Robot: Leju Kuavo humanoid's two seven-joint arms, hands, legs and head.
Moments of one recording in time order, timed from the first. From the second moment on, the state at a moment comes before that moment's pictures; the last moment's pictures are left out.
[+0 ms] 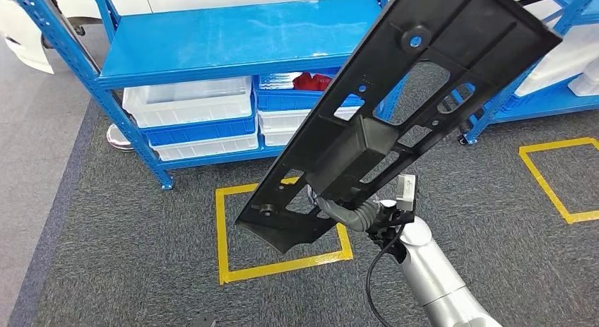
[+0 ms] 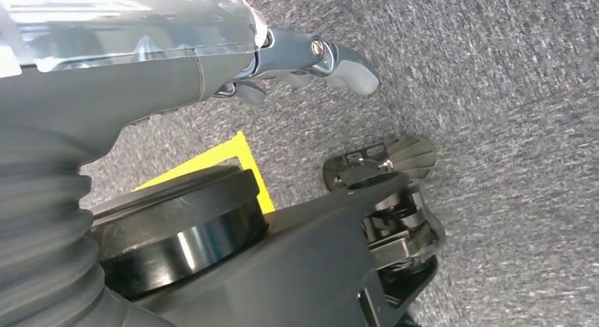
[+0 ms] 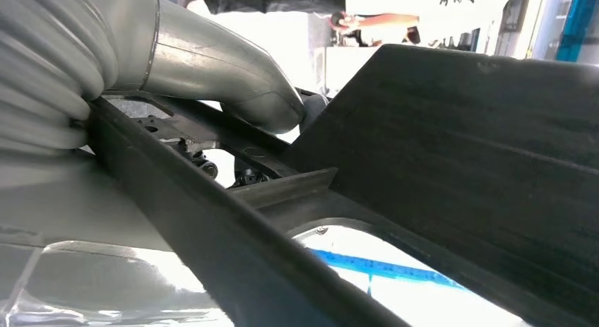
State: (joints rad) left arm -0.18 -0.21 0.95 -0.20 -1.23 0.01 -0.15; right arm -0.40 -0.13 0.33 -1.33 -0.22 0.73 -0.59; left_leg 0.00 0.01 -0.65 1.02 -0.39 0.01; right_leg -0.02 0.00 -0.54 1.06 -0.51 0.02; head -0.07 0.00
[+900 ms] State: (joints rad) left arm -0.16 -0.21 0.95 -0.20 -1.25 0.02 -0.15; right arm -0.32 -0.17 0.31 -1.38 -0.25 0.74 -0.57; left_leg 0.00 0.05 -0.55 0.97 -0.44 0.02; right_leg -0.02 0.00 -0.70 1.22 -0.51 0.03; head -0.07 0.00
